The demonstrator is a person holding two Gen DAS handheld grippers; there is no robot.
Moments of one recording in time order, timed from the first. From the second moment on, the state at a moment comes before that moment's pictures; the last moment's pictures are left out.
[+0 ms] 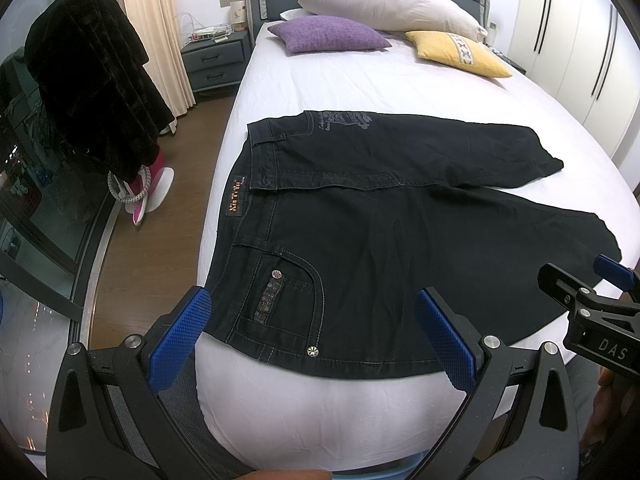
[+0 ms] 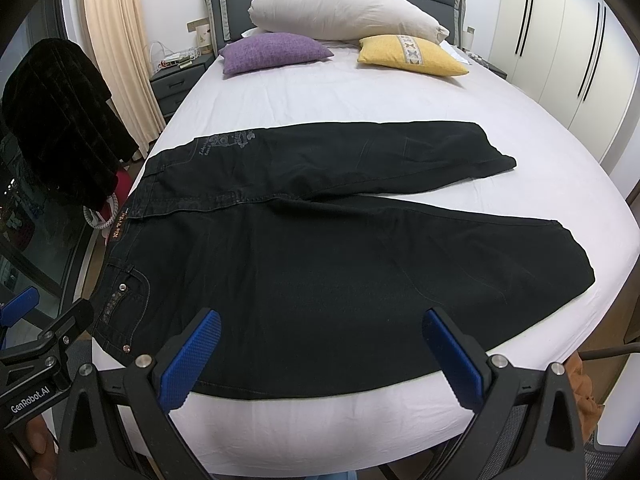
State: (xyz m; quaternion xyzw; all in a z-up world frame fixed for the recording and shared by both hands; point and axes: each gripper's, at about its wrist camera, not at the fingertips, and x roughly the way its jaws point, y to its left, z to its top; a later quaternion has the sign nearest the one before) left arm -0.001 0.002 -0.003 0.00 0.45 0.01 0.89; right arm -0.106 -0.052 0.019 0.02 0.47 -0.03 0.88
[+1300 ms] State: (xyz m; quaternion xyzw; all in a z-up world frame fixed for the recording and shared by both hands) left arm 0.084 0.020 -0.026 -0.04 0.48 -0.13 0.87; right arm -0.041 -0.088 0.026 0.03 0.44 0.05 0.89
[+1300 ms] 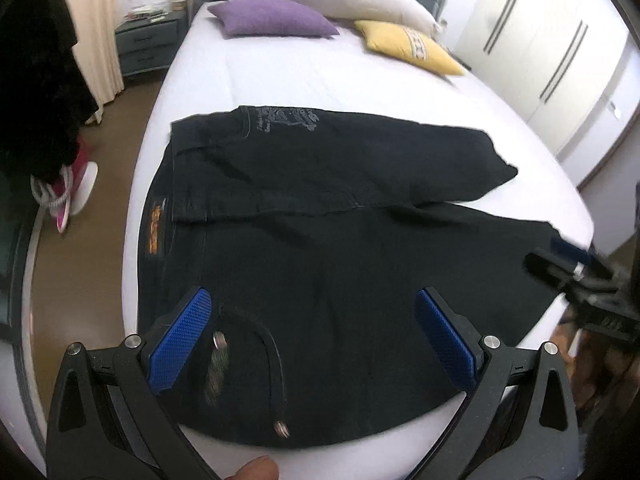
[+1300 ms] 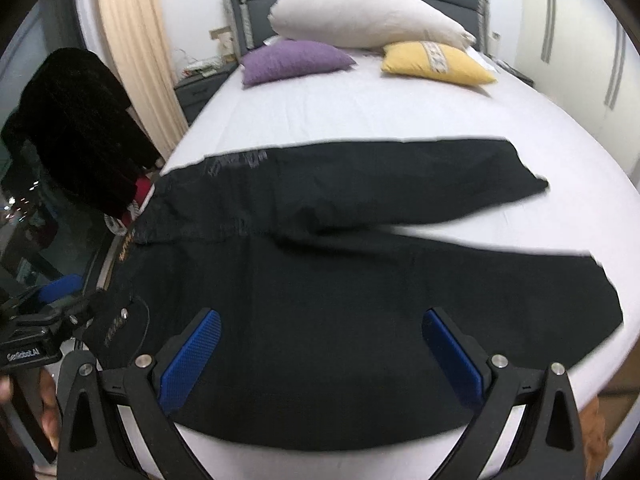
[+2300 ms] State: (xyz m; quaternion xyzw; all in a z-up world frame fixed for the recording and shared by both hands) left arm 0.443 0.037 -0.120 0.09 0.62 -0.29 0.72; right arm 0.219 -0.107 -0.011 -0.10 0.43 0.35 0.83
